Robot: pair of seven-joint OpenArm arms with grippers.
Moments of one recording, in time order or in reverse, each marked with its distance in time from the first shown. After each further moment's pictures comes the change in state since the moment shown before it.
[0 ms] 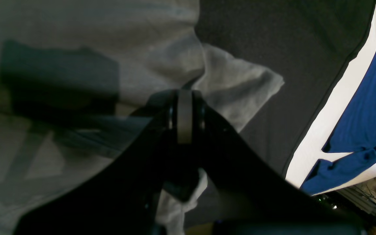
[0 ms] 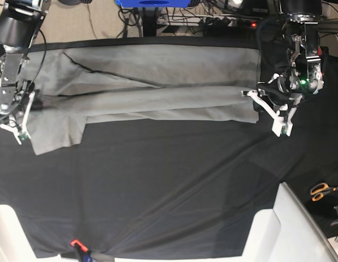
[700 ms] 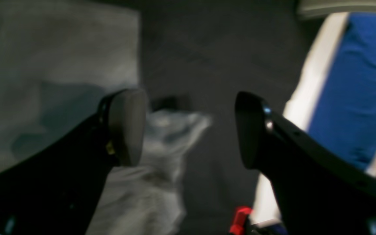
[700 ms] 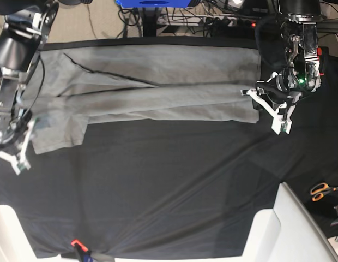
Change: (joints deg) left arm 0.0 0.2 0.0 -1.2 0.2 0.1 -1.8; right arm 8.3 -1.2 -0.1 0.5 4.8 4.5 -3.5
